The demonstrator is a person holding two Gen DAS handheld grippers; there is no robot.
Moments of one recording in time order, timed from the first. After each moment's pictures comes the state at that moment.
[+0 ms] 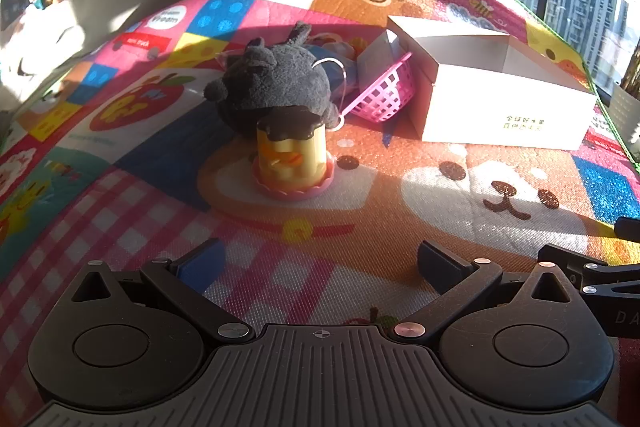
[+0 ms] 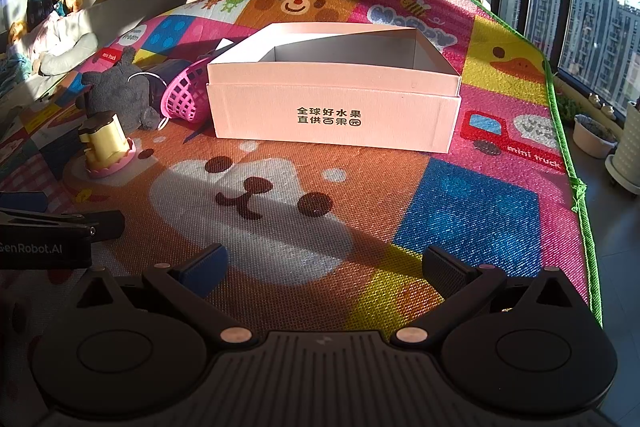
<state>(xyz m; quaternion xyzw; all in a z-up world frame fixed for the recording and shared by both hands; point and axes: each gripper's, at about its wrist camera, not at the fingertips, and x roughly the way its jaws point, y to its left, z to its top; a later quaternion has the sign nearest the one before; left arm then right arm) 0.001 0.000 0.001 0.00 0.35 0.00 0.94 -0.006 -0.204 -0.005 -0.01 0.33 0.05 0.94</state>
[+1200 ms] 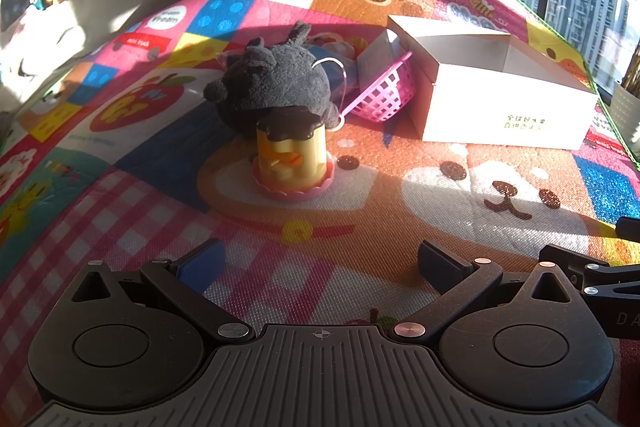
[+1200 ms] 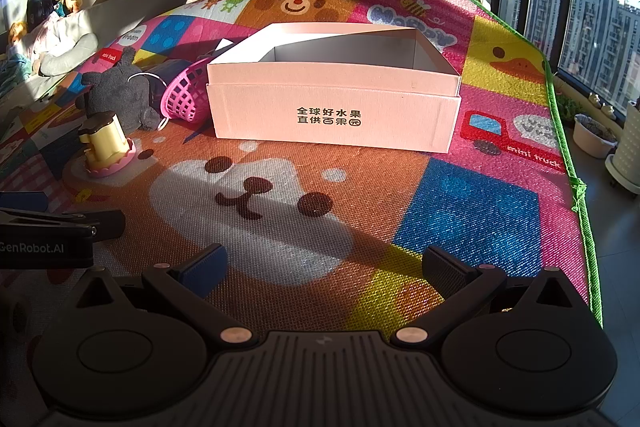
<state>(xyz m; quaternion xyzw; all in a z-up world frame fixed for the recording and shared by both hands) 0.000 0.001 0.001 0.00 0.35 0.00 0.94 -0.005 -0.204 -0.006 -0.01 0.33 0.05 0.94</state>
